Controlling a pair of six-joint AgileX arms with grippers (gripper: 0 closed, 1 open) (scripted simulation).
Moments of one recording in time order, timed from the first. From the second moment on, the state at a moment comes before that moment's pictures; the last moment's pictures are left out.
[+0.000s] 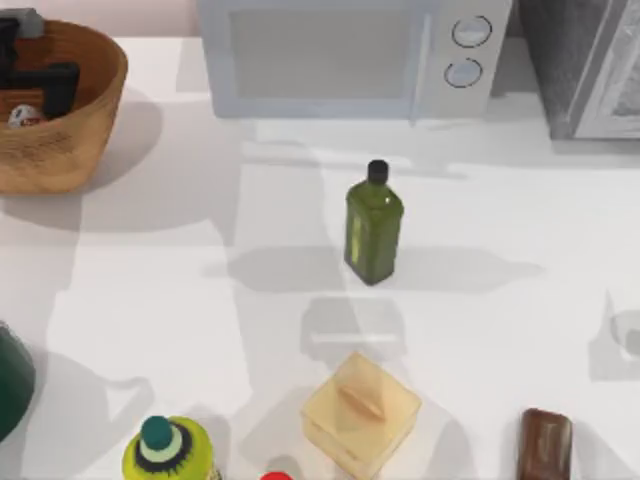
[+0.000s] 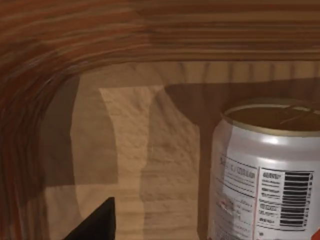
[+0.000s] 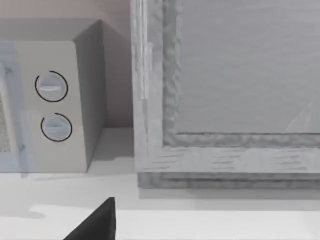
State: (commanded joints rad) left arm 0.09 2.63 2.49 -1.34 0.07 0.12; right arm 0.00 0.00 0.00 0.00 0.00 0.00
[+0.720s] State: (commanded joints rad) left arm 0.09 2.62 2.39 -1.24 0.07 0.12; right arm 0.00 0.00 0.00 0.00 0.00 0.00
